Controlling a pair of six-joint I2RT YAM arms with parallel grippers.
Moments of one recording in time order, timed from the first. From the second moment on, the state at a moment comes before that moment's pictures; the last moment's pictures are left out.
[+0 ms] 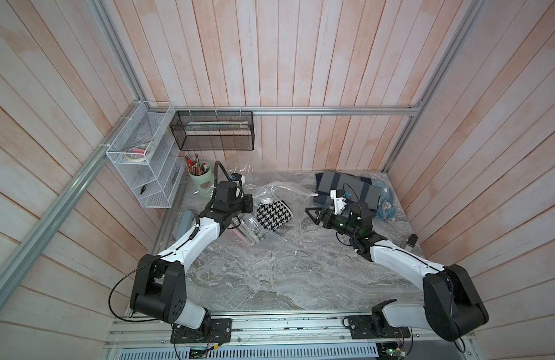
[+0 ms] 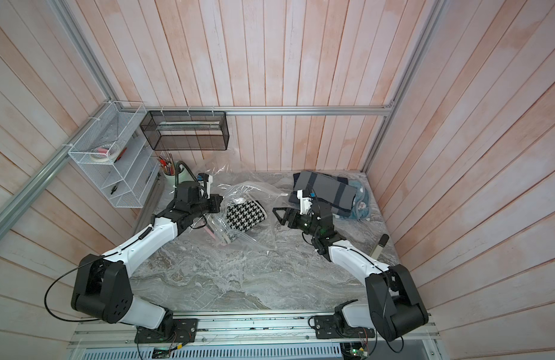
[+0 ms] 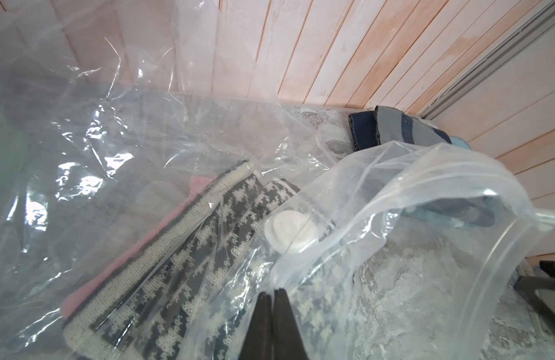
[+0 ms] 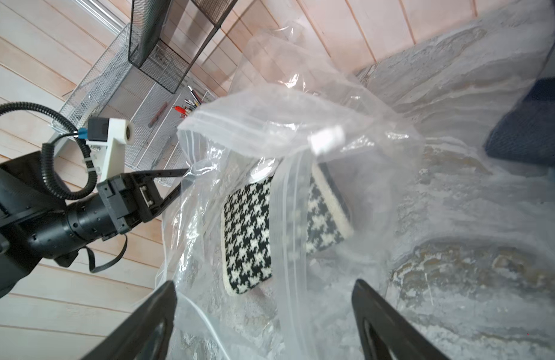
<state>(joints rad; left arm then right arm) -0.29 1.50 1.08 -0.13 0.18 -0.28 0.40 1.32 0.63 0.43 -0.49 0.71</state>
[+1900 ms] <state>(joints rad) -0.30 1.47 0.89 0.22 0.31 -0.33 0.73 2.07 0.74 1.10 -0.29 1.33</state>
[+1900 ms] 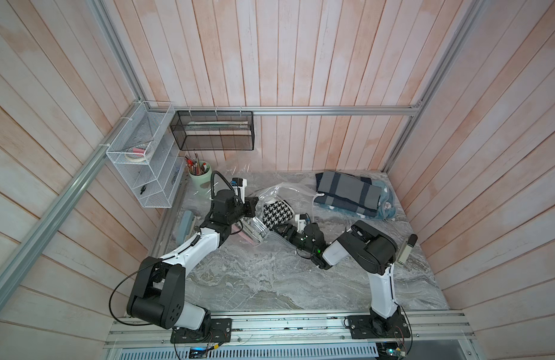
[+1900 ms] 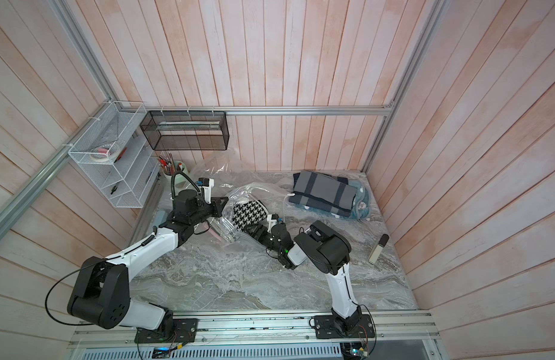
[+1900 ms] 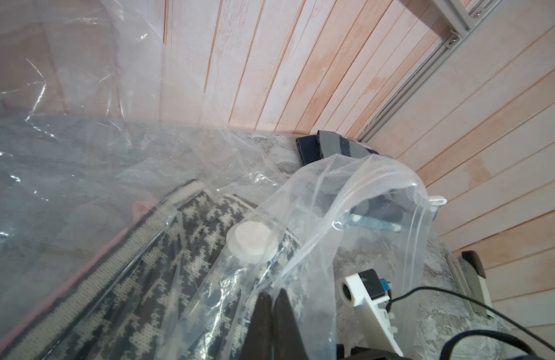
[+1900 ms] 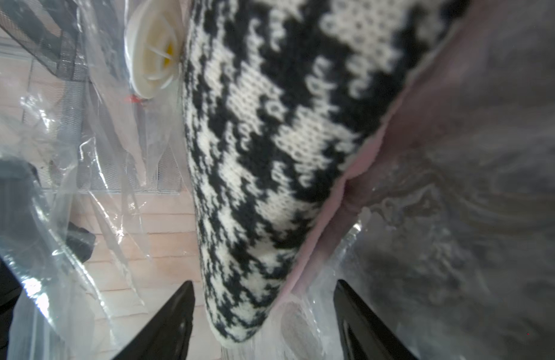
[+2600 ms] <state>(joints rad) -0.30 1.47 0.89 0.22 0.31 -0.33 0.72 2.15 0.88 1.14 -0.33 1.34</state>
